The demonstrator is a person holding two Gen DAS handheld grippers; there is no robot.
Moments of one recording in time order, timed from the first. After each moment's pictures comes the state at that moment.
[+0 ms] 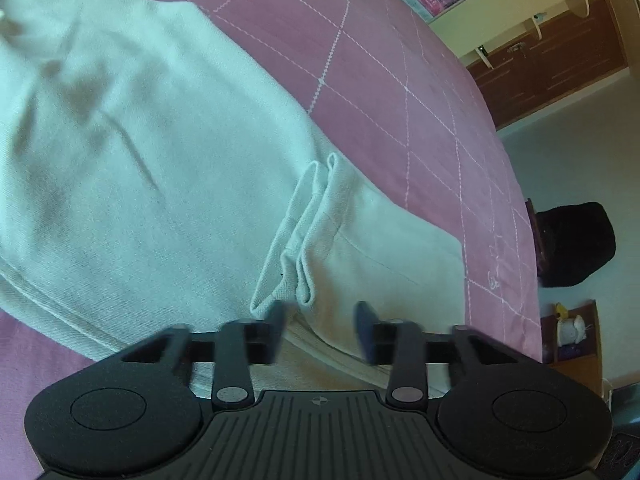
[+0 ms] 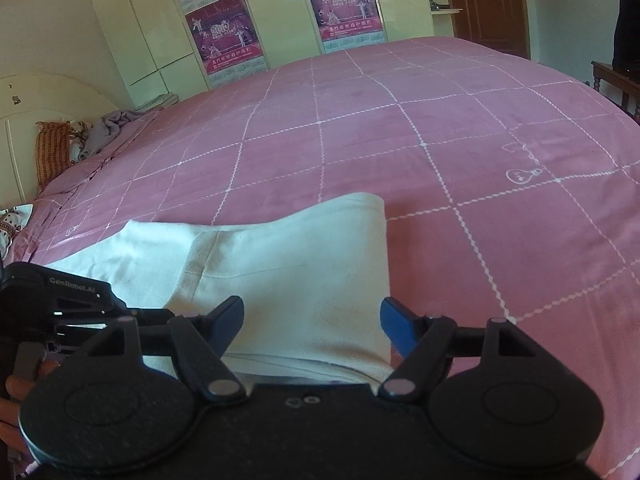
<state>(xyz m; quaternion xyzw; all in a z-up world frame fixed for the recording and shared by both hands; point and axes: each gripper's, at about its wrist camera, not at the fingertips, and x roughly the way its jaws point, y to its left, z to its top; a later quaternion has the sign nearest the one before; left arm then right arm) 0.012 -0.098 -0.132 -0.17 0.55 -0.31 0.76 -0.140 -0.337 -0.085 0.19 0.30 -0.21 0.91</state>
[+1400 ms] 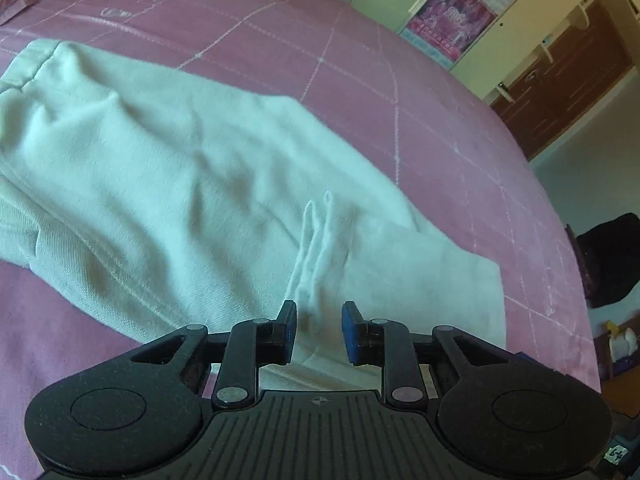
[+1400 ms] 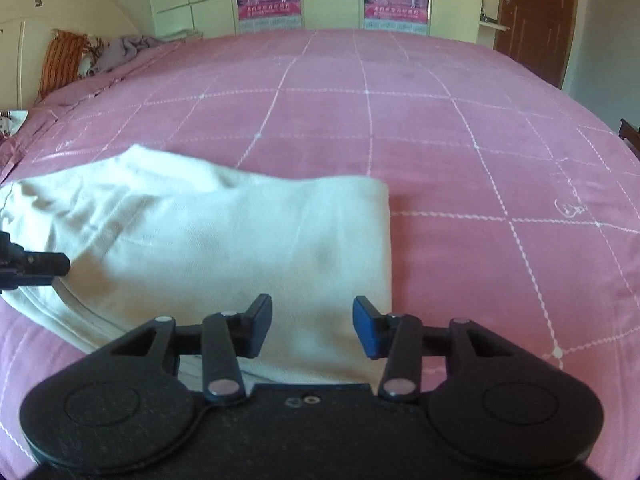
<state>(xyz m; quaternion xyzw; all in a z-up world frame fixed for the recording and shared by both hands) 0.022 -0.005 -0.128 -0.12 0.50 -0.25 0.82 -0.070 -0.283 -0.109 0.07 0.37 -0.20 0.91</state>
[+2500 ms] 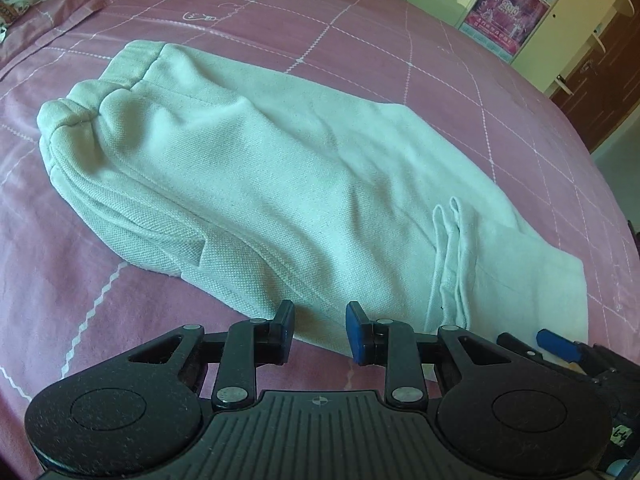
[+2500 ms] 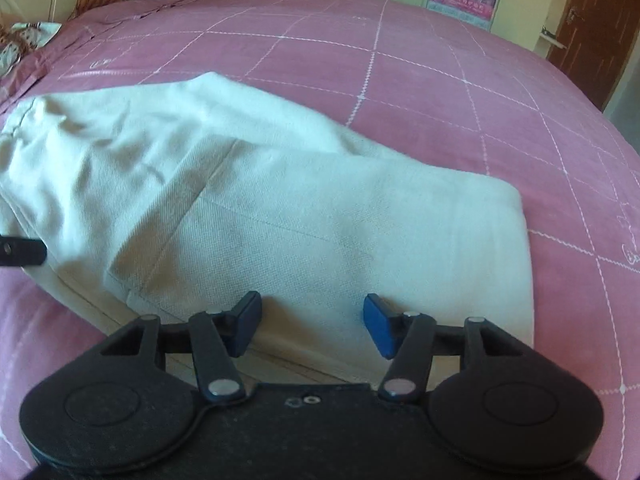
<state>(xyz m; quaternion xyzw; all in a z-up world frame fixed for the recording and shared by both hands) 0.028 0.064 -0.129 -0.08 0.50 -0.18 0.84 0.008 -0.207 -0.148 -0.02 0.44 -0.16 0.88</state>
